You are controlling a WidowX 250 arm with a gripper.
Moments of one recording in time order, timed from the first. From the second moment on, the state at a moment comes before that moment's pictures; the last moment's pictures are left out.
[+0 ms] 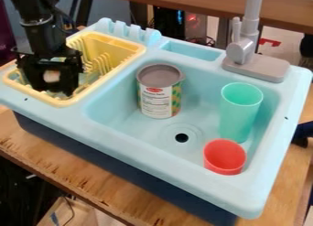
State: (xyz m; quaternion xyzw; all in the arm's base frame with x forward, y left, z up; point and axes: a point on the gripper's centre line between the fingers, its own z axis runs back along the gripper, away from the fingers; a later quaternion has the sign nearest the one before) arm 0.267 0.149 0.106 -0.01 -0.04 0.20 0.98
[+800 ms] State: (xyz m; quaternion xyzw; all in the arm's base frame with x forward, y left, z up) arm 0.260 0.091 0.212 0.05 -0.05 0.20 0.98
